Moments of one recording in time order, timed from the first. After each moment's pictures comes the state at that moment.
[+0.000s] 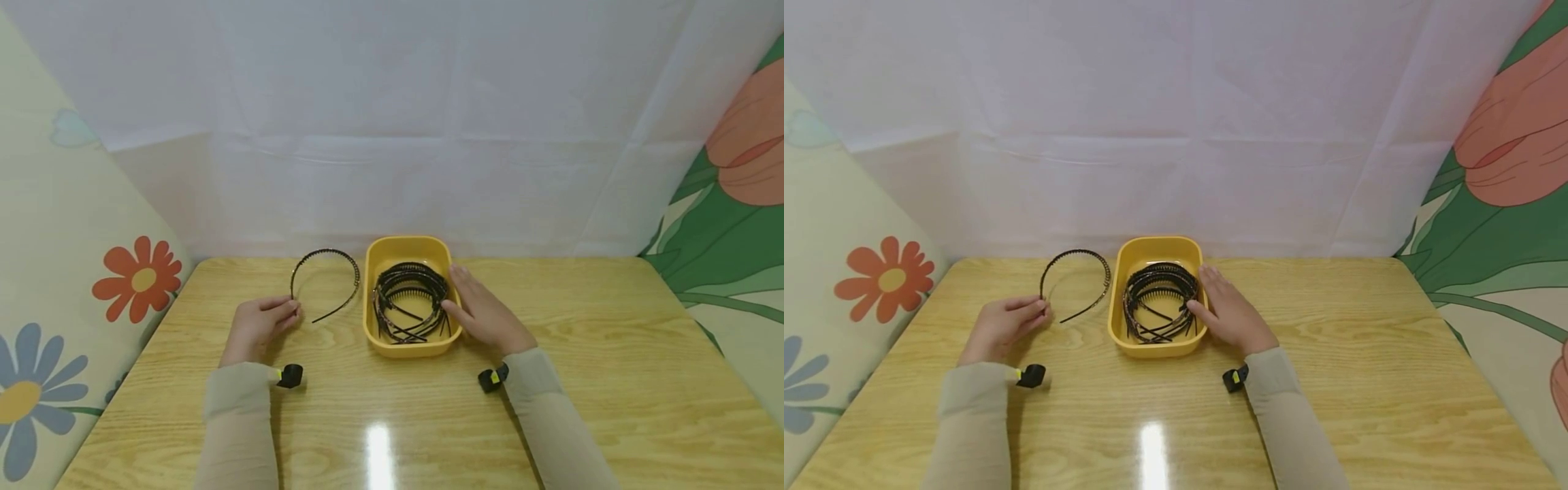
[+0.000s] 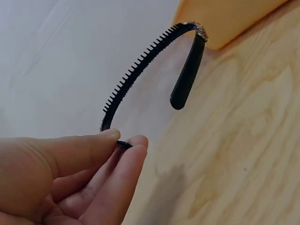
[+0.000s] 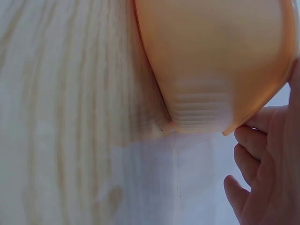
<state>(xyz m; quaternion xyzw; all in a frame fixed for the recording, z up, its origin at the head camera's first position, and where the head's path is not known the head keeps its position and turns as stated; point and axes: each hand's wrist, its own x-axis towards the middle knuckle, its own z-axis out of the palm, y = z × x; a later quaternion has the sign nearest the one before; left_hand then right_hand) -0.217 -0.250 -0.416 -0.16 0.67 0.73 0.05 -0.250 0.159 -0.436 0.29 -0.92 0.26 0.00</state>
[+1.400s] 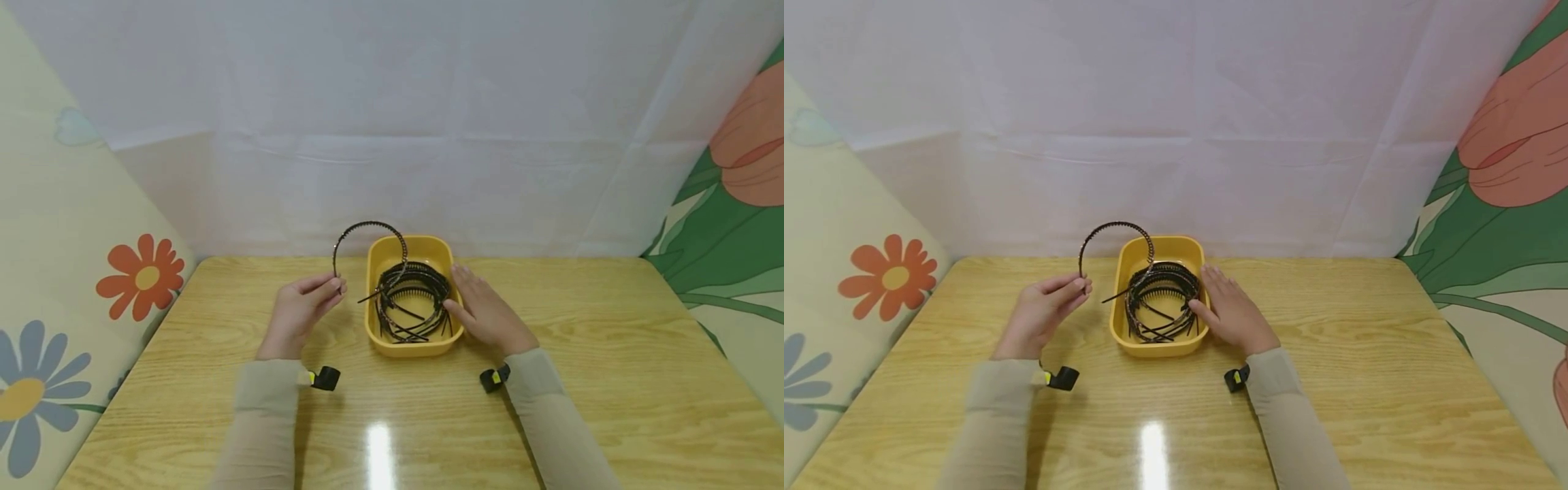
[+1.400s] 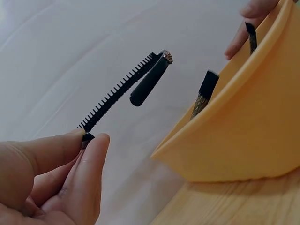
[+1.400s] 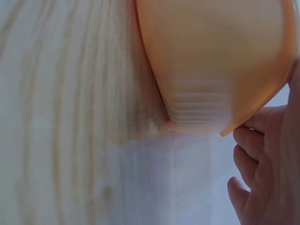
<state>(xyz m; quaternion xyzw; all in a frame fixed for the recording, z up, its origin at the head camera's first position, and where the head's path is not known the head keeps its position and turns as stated) -0.218 -0.179 -0.392 -0.08 0.58 0.81 0.02 -0.252 0.158 -0.437 0.29 -0.93 0.22 0.02</state>
